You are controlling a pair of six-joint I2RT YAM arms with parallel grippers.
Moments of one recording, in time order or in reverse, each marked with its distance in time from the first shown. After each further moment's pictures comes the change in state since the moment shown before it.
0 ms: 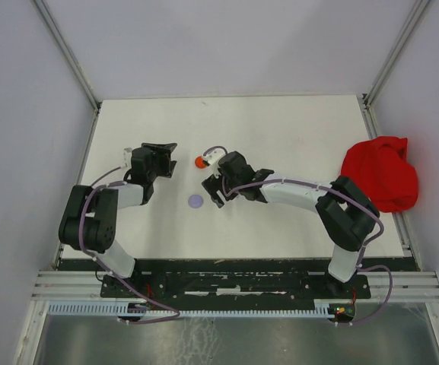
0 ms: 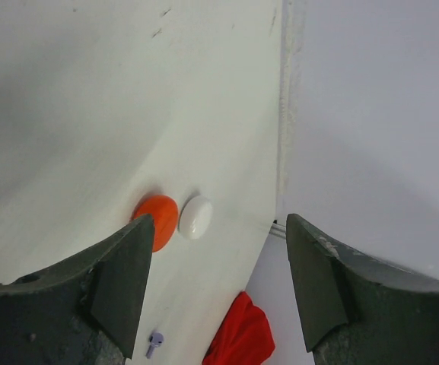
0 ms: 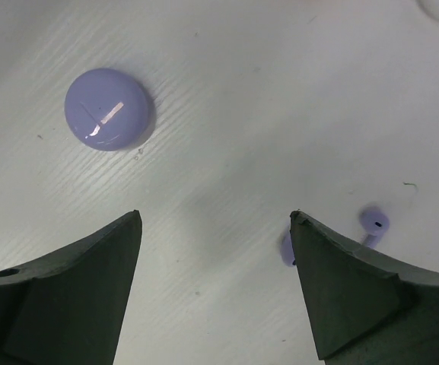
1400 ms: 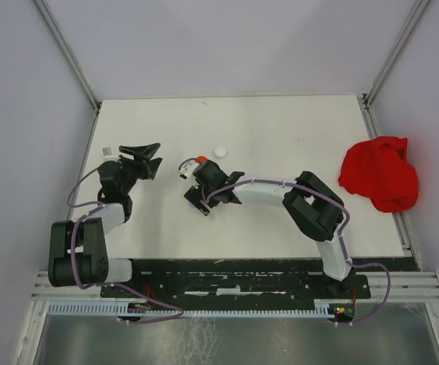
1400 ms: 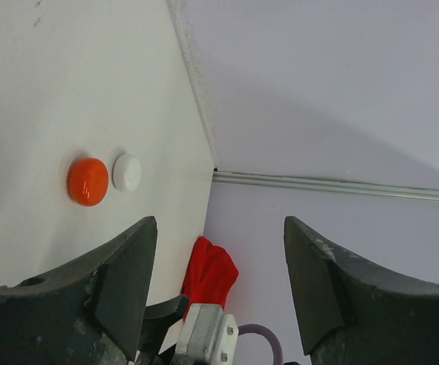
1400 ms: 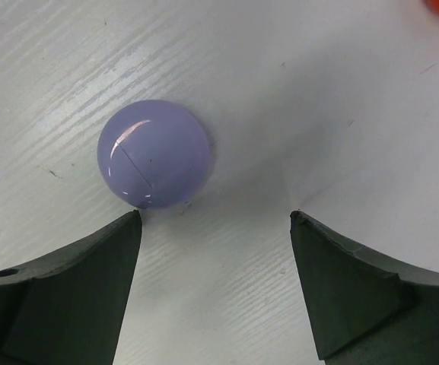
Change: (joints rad) left arm 0.246 -0.304 -0.217 0.192 0.408 0.065; right arm 0.125 0.261 0.228 -0.114 0.058 -0.072
